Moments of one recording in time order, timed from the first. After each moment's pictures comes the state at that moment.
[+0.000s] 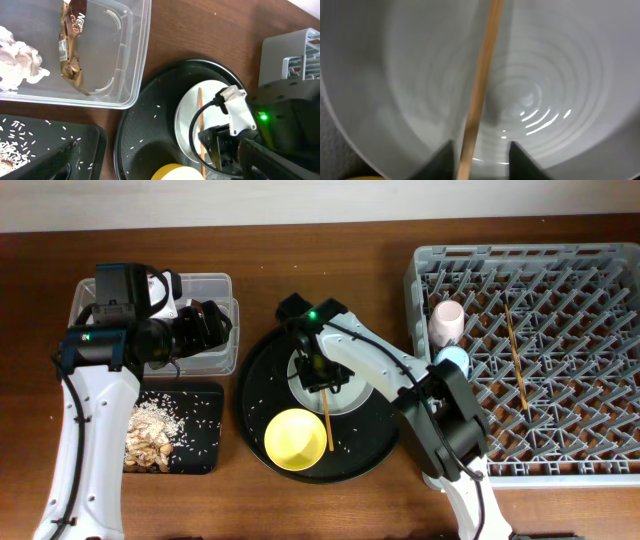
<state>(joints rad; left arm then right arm) 0.04 1.47 1.40 -0.96 0.31 -0.29 0.66 2.27 1.83 -1.16 0.00 0.40</state>
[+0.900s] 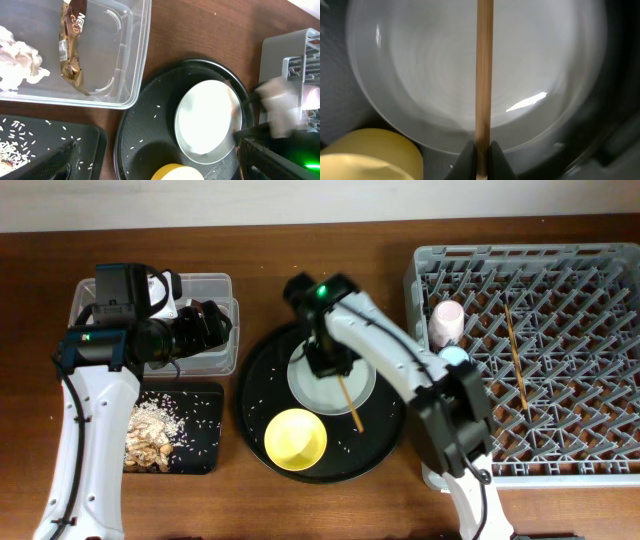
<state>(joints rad) 0.04 1.47 1.40 -0.96 0.31 -0.29 0.58 2.25 2.07 -1.45 0.02 0.30</state>
